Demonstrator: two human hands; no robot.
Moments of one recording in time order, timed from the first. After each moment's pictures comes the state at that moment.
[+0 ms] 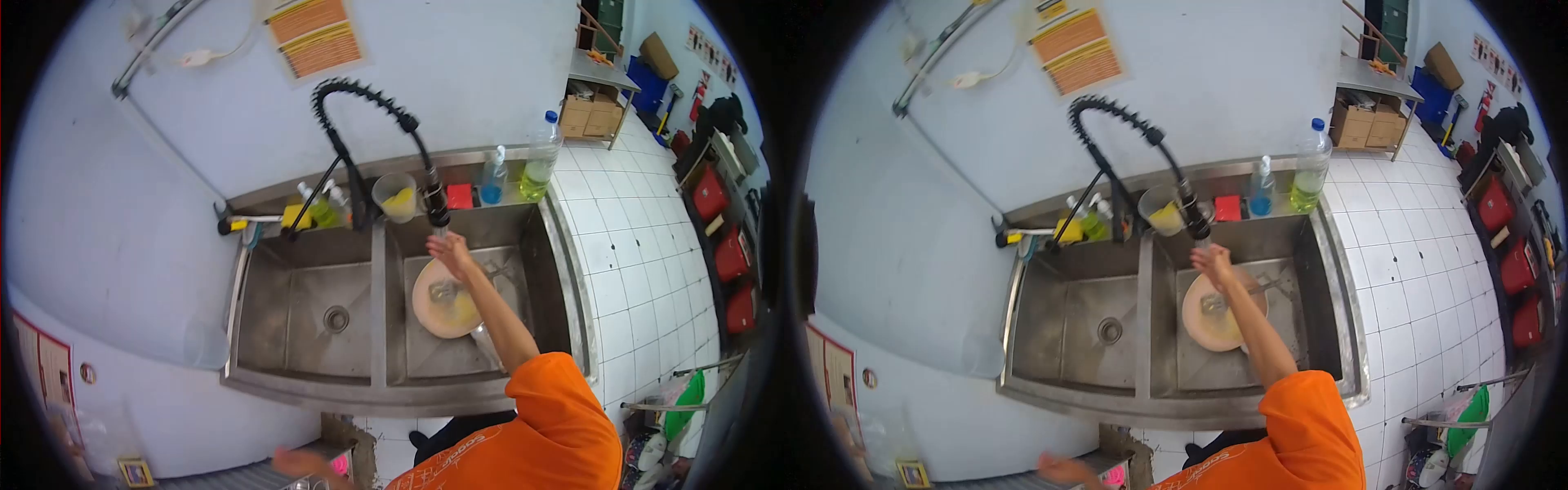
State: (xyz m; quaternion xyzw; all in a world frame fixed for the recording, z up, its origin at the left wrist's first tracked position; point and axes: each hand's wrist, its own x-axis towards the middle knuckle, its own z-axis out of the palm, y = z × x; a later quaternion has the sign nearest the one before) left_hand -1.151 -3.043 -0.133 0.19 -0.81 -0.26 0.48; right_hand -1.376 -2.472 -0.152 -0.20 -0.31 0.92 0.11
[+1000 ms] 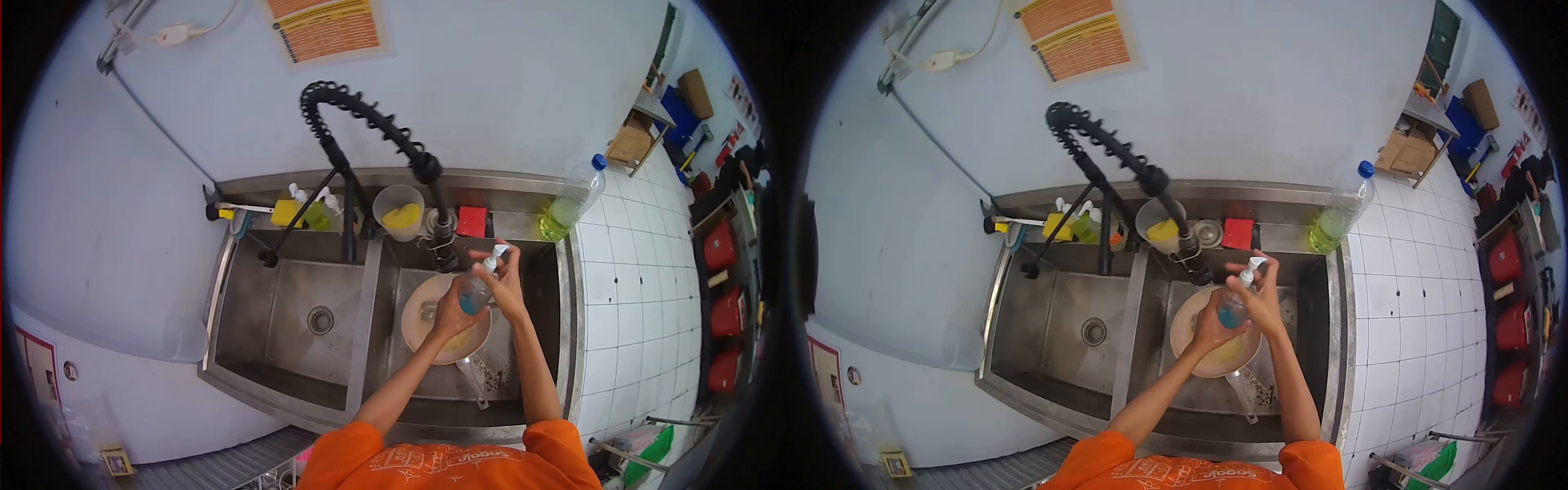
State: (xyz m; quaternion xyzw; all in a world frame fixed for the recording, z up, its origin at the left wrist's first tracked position) left_hand -1.361 -2.536 -0.090 -0.28 -0.77 -0.56 -0.12; right_hand -1.327 -2.413 -0.025 -0.14 -0.62 0.75 0.19
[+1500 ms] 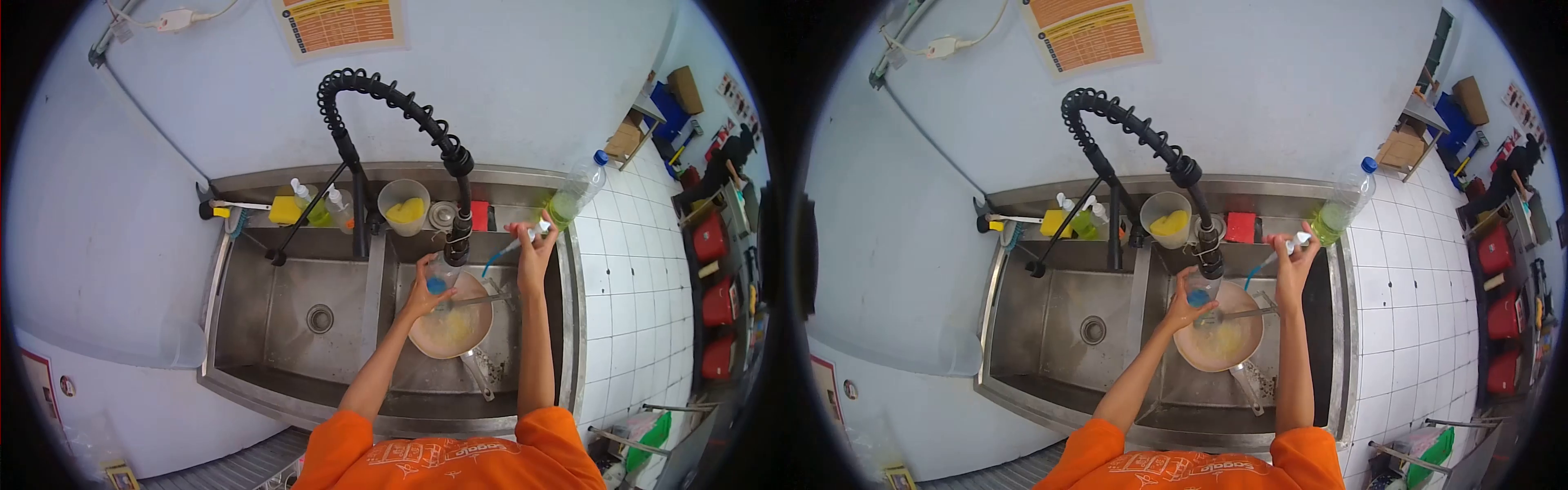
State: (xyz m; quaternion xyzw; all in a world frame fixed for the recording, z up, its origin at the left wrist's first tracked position) left_hand -1.432 -2.590 -0.136 -0.32 -0.70 -0.62 -0.17; right_hand -1.350 -2.395 -0.012 -0.16 -0.55 0.70 0.43
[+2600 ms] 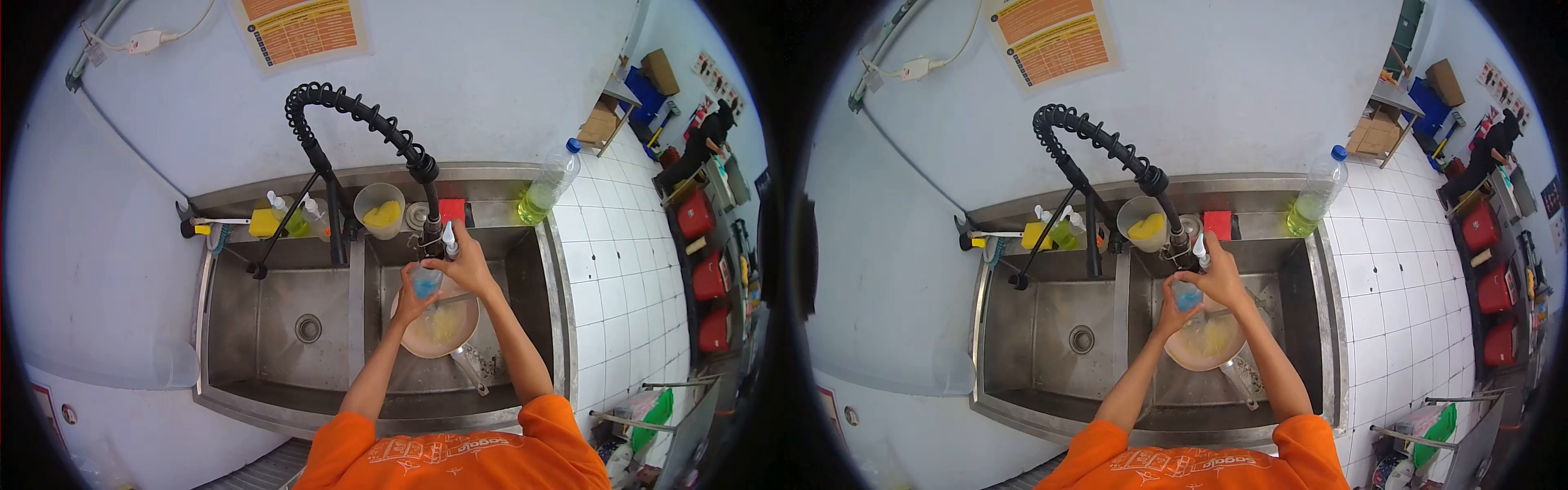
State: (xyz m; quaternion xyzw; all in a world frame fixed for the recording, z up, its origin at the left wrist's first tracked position) left_hand -1.418 -2.580 -0.162 -0.34 -0.74 -0.58 -0.07; right_hand -1.366 -2.449 0.016 -0.12 -0.84 0.48 0.23
